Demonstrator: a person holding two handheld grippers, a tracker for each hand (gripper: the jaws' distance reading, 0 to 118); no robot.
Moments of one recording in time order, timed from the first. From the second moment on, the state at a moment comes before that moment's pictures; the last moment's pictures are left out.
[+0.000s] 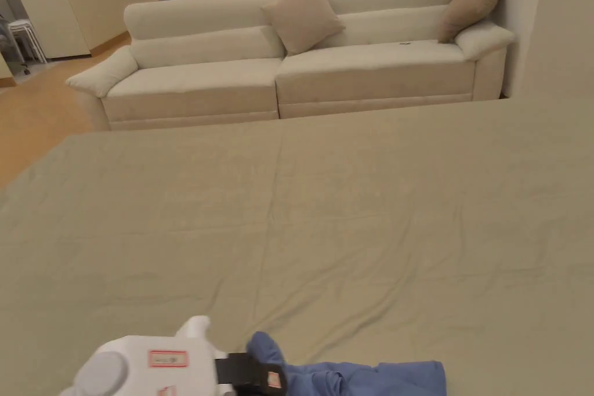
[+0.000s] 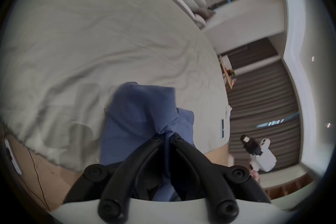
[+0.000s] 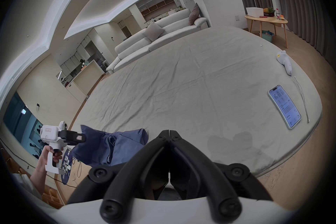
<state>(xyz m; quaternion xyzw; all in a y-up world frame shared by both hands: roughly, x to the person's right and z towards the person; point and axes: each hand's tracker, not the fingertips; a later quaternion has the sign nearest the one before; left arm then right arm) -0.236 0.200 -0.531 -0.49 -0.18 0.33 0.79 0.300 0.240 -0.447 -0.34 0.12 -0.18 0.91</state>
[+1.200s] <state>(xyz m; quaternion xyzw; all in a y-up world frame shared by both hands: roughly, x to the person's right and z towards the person) -0.062 0.071 -0.573 -0.57 -0.27 0.36 0.69 0.386 0.201 -0.400 -0.36 0.07 -0.24 0.90</state>
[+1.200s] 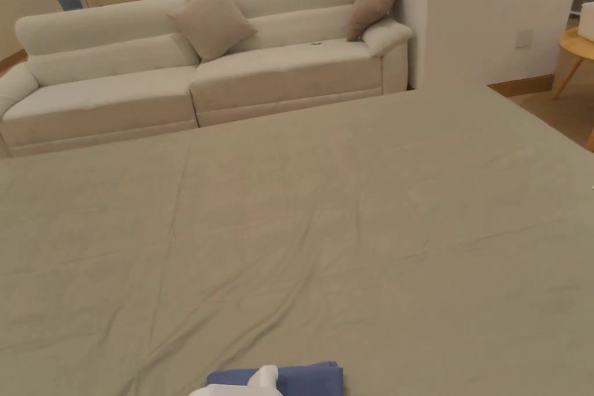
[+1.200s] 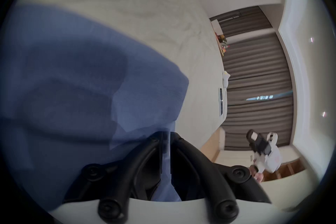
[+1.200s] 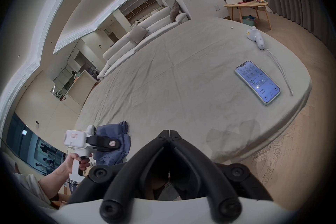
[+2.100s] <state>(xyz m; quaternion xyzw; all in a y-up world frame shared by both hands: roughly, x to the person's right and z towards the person) -0.262 0.162 -0.502 -0.50 -0.16 0.32 0.79 0.168 0.032 -0.610 -0.58 0.35 -0.35 0.64</state>
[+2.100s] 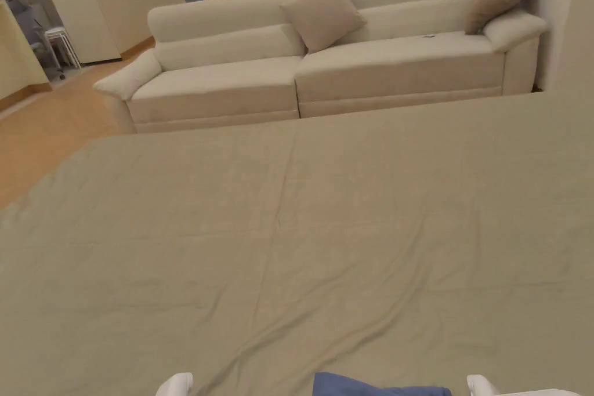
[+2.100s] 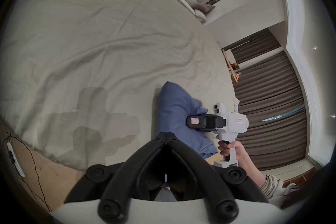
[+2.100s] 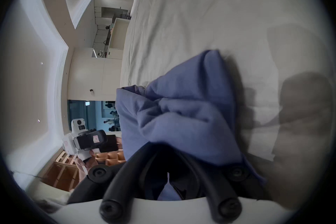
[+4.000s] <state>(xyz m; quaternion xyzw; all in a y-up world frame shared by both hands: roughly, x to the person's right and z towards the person) -0.623 0.176 -0.630 -0.68 -0.16 0.19 0.69 0.236 0.117 -0.538 -0.46 0.25 -0.49 0.70</state>
